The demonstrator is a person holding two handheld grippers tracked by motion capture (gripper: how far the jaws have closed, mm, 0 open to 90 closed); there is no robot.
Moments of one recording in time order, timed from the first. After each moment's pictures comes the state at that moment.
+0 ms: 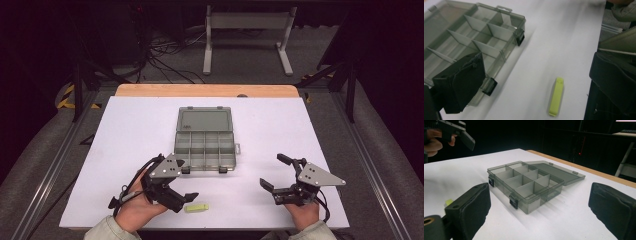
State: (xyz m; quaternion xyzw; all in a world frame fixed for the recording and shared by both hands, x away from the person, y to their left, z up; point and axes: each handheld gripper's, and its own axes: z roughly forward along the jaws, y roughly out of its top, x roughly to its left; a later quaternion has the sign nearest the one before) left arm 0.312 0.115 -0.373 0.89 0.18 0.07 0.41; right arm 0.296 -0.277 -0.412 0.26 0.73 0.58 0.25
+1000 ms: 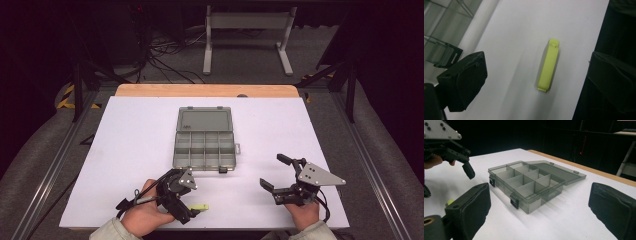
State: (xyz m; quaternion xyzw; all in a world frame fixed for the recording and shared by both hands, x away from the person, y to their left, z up) left arm 0.313 0.086 -0.412 0.96 0.17 0.02 0.24; right arm 0.296 -0.277 -0.412 0.26 0.73 0.58 0.24
